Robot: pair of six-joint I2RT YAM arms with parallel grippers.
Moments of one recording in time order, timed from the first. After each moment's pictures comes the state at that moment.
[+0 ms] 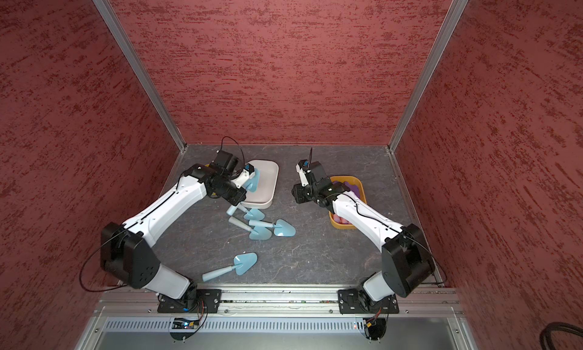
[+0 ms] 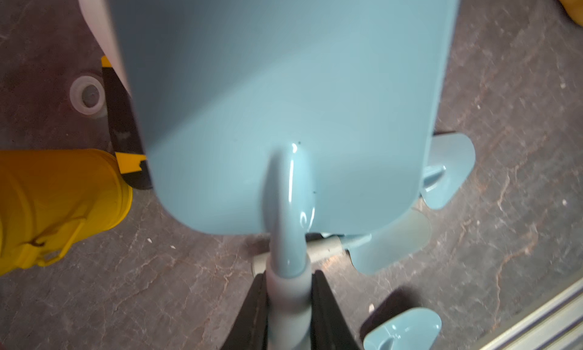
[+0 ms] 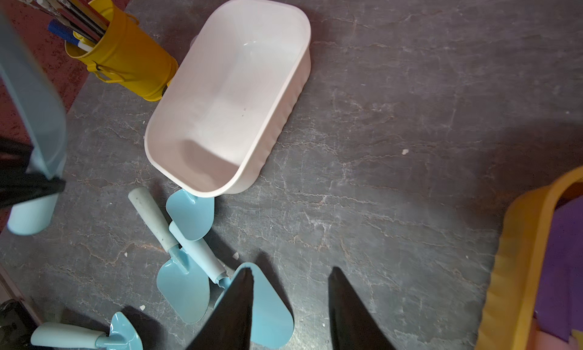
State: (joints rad) left arm -0.38 1.60 1.41 -1.00 0.09 0.21; right arm 0.56 1.50 1.15 -0.44 -0.13 0.30
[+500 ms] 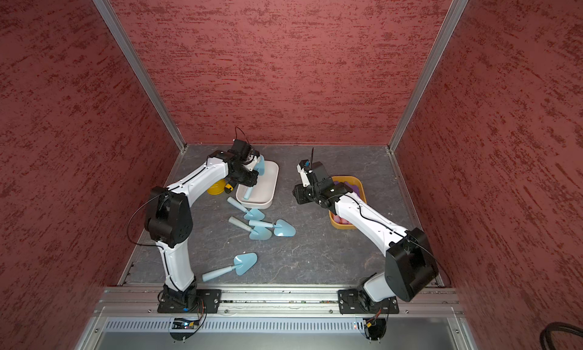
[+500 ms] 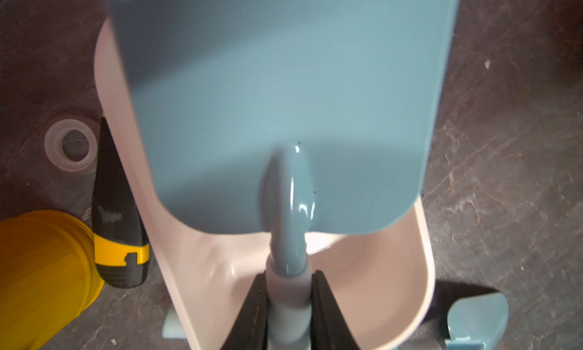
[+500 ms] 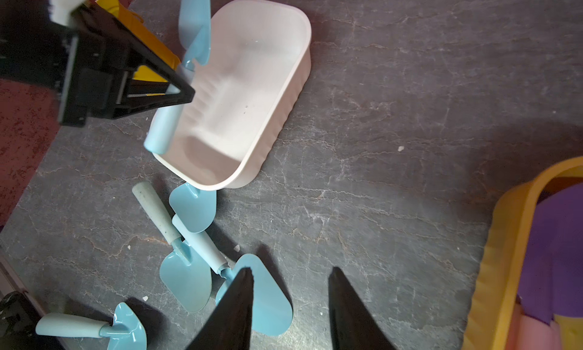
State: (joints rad) left arm -0.34 1.99 1.67 -0.86 0.08 0.00; right arm 0.56 1.46 1.15 -0.46 -0.13 0.29
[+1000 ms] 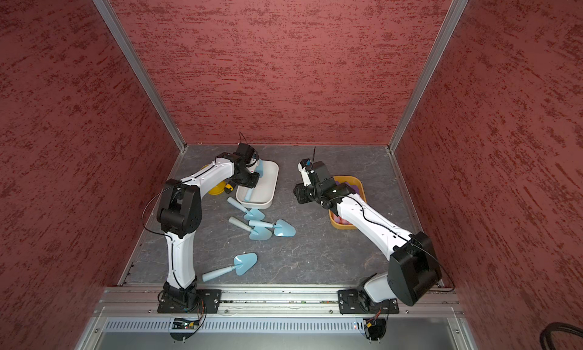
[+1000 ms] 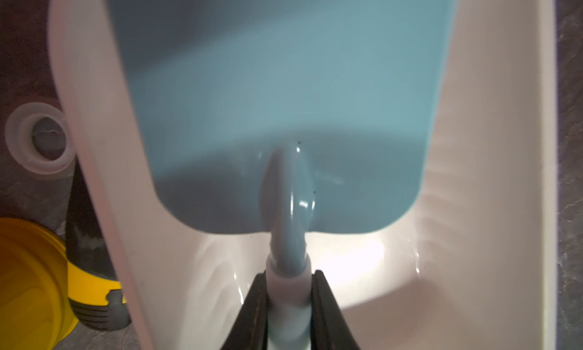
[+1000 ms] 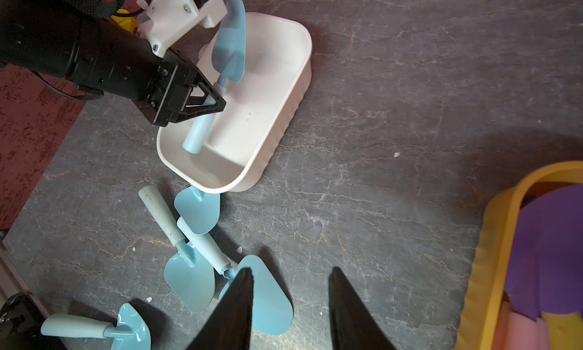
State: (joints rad) left arm -0.33 2.10 1.69 -0.84 0.02 -0.05; right arm 0.56 1.44 1.15 -0.46 -0.12 0.29
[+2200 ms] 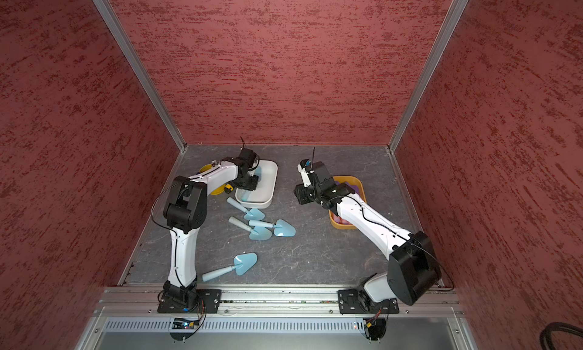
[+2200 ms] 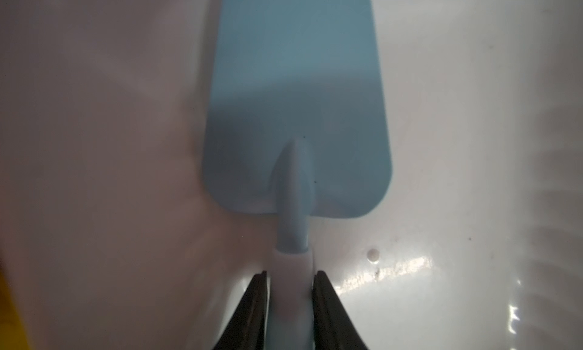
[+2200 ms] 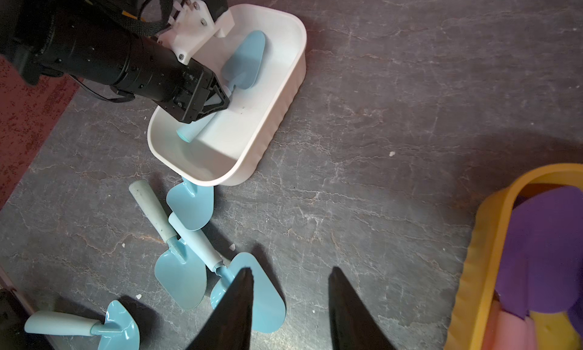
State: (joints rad) left arm -0.32 2.18 1.67 -0.76 -0.09 -0.11; right arm 0.56 1.45 1.14 -0.47 -0.11 0.26
